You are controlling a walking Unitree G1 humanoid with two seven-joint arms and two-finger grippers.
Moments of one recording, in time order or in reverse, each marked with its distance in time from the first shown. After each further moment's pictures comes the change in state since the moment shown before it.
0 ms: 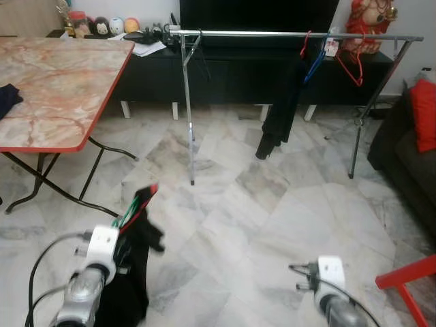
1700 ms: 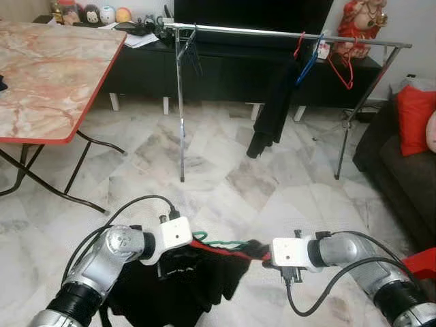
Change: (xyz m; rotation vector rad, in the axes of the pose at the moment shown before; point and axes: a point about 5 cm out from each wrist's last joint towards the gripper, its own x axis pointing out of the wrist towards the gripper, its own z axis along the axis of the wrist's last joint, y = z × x) left arm 0.006 -0.069 0.067 0.406 0.043 -0.869; right arm -0.023 0.028 0.089 -1.163 -0.126 0.839
